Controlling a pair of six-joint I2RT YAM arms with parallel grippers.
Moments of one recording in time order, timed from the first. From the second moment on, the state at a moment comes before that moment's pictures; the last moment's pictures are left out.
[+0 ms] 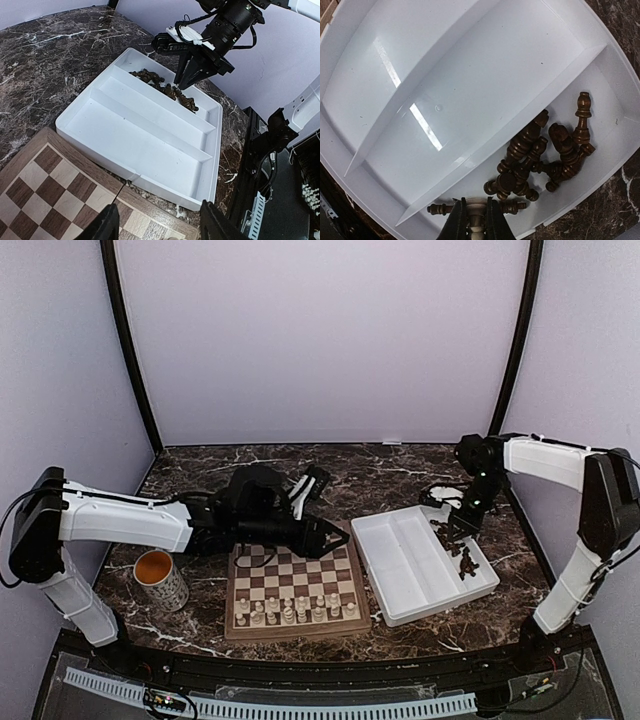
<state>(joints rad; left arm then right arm) -0.98 1.60 0.98 0.16 0.23 -0.40 0.28 1.66 1.20 -1.04 -0.21 -0.76</state>
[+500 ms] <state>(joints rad) -0.98 1.53 0.94 0.14 0.12 -0.41 0.66 1.64 1.24 -1.05 -0.09 -0.67</state>
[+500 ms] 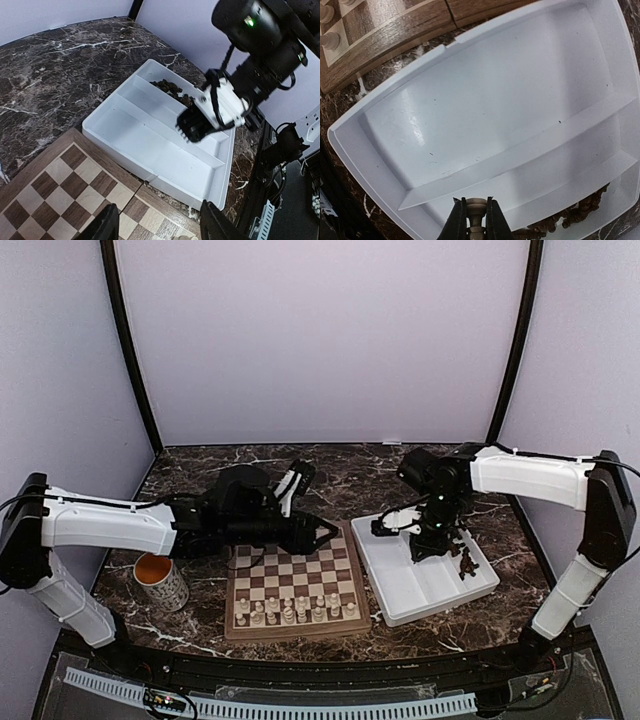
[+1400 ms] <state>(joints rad) -0.96 1.30 0.80 0.05 -0.11 -0.44 1.05 1.90 1.52 -1.04 0.04 -0.64</state>
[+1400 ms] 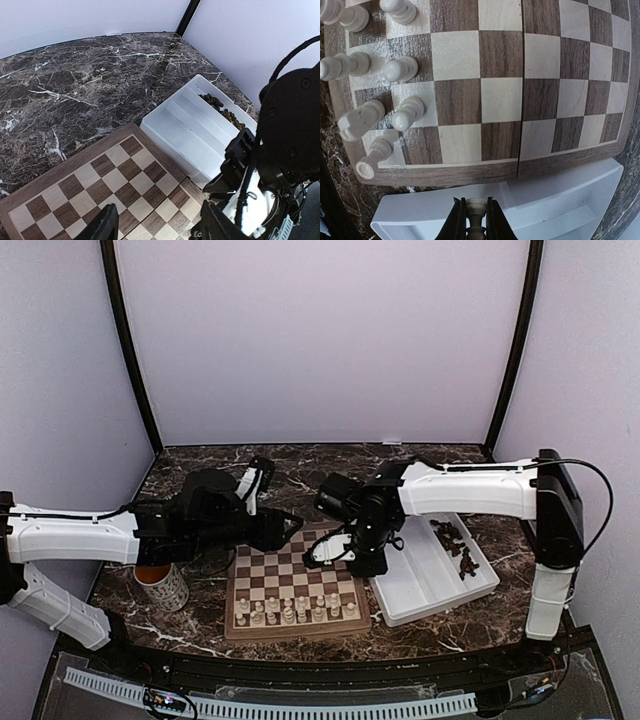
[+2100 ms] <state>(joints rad) -0.95 1.22 0.72 0.04 -0.14 -0.46 1.10 2.04 1.59 -1.05 0.00 -0.66</state>
